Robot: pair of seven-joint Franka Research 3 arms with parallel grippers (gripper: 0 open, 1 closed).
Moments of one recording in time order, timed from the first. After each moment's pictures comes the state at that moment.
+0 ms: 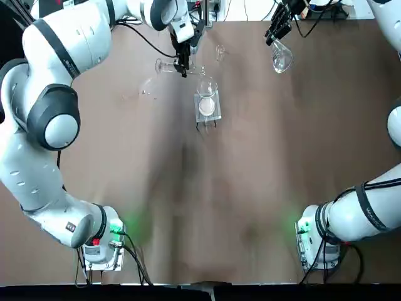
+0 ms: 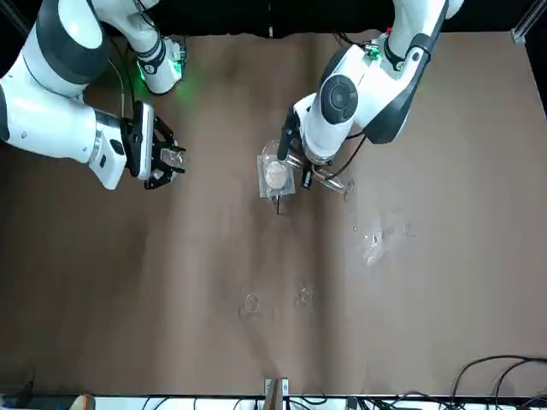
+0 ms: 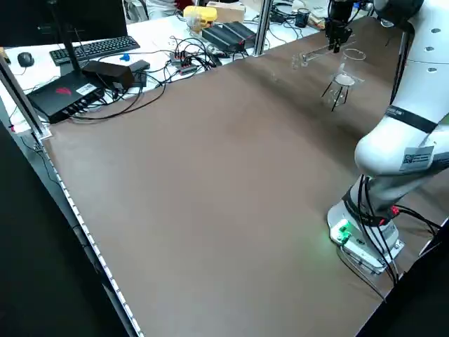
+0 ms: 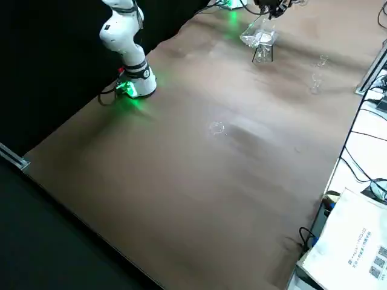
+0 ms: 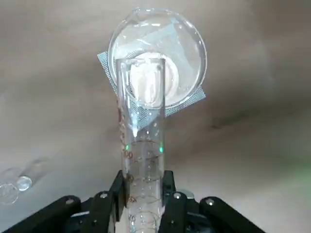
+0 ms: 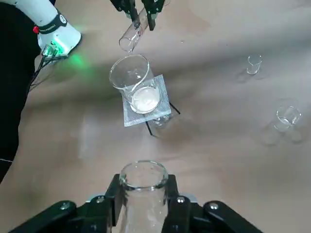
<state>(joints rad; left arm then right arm) -0.45 0.37 -0.26 -1.56 -0.07 1.85 1.23 0.27 0.10 -0.05 -1.74 0.64 1.72 -1.34</state>
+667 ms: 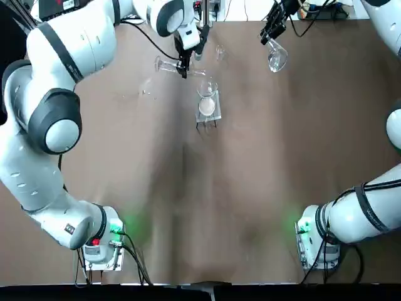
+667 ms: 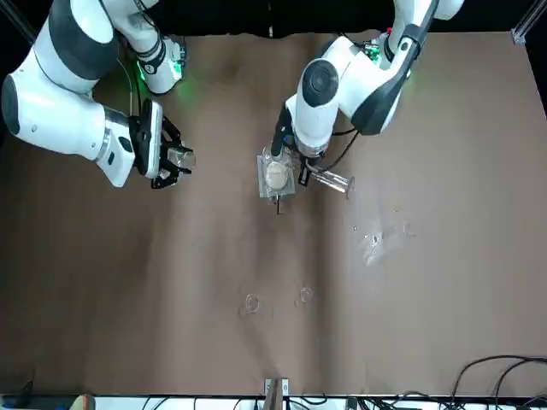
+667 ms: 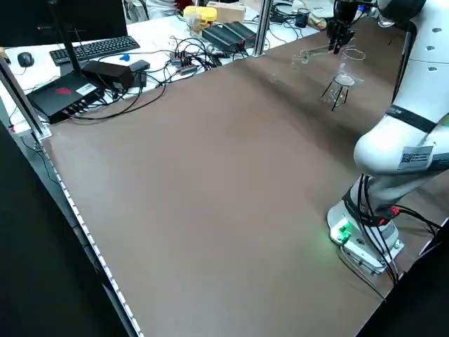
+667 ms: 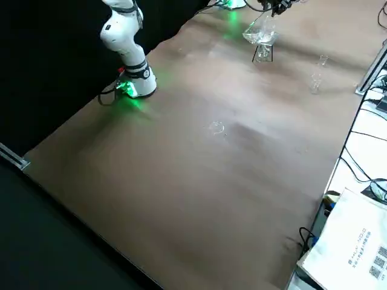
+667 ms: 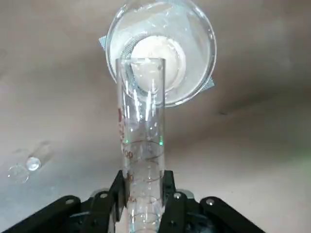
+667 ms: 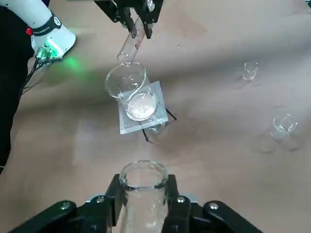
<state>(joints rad) -0.50 0.37 -0.26 -1.56 0.06 1.85 1.13 0.31 0.10 -0.05 -1.74 0.64 1.76 -1.31</state>
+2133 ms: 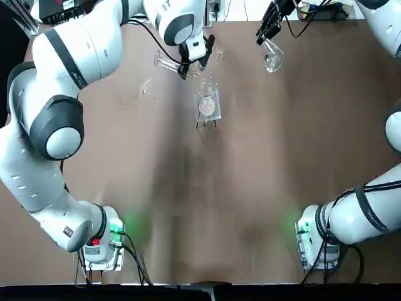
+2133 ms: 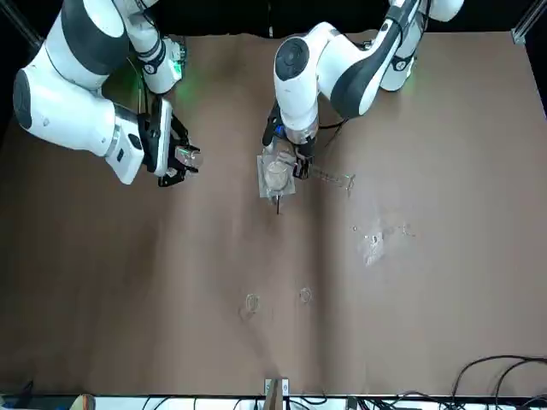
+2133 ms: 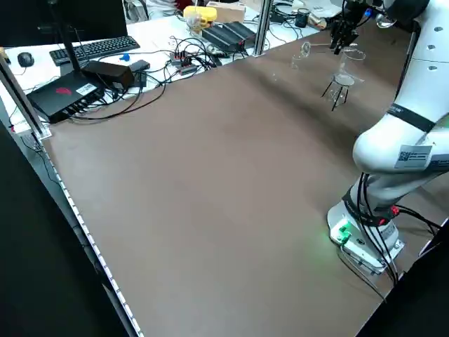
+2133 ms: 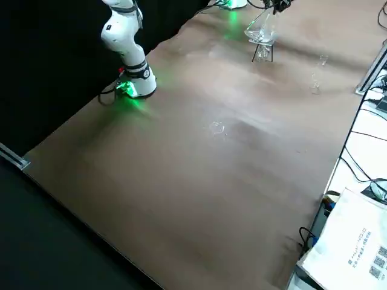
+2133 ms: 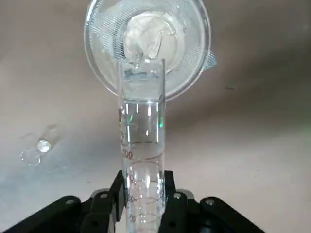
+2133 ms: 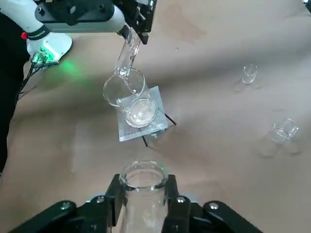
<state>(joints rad) -0.58 0.37 -0.26 -1.56 0.24 1.81 1.06 0.35 0.10 -0.05 -1.74 0.63 1.80 -1.27</state>
